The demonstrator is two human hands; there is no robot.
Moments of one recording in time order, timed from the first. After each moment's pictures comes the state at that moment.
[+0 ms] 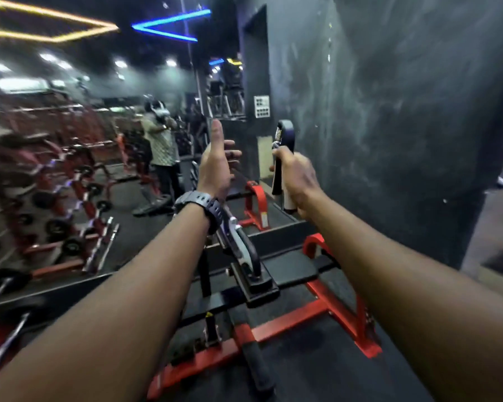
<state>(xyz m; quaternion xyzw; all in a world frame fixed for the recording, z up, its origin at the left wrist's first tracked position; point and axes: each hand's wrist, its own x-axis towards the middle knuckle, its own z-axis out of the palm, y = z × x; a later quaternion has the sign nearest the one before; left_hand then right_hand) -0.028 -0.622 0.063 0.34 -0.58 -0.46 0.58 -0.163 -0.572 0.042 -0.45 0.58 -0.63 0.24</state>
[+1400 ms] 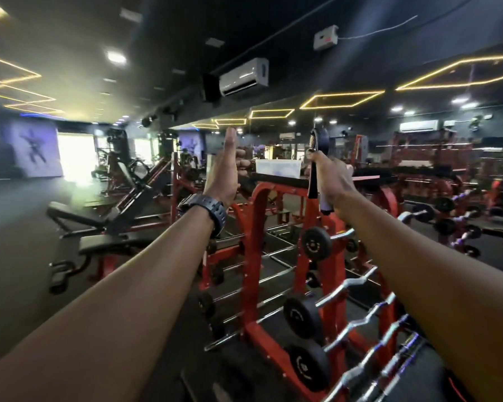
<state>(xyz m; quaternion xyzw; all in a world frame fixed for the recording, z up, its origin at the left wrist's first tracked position) 0.836 -0.100 0.140 0.60 -0.36 0.04 0.71 0.741 -0.279 0.136 -0.75 0.15 -0.39 0.51</state>
